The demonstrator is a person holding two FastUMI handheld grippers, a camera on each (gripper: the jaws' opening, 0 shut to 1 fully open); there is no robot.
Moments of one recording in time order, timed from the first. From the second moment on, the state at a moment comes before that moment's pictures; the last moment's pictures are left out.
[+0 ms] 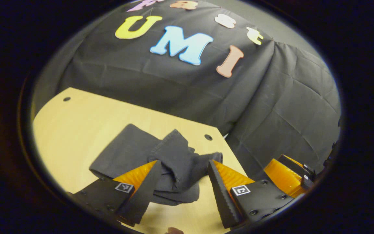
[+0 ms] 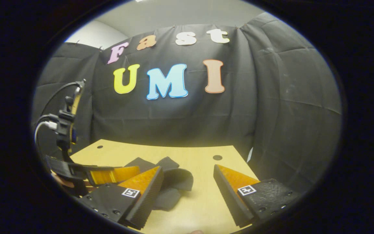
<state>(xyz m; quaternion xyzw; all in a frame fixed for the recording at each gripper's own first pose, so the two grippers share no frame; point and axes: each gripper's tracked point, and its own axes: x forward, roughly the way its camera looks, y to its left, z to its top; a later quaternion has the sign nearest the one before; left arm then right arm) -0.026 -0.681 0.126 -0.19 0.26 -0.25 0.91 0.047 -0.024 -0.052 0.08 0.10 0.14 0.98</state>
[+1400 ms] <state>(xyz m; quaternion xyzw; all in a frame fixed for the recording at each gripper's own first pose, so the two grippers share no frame) -0.035 -0.553 0.235 -0.09 0.05 -0.13 0.99 0.019 -0.062 -0.016 0.07 0.03 0.02 1.00</state>
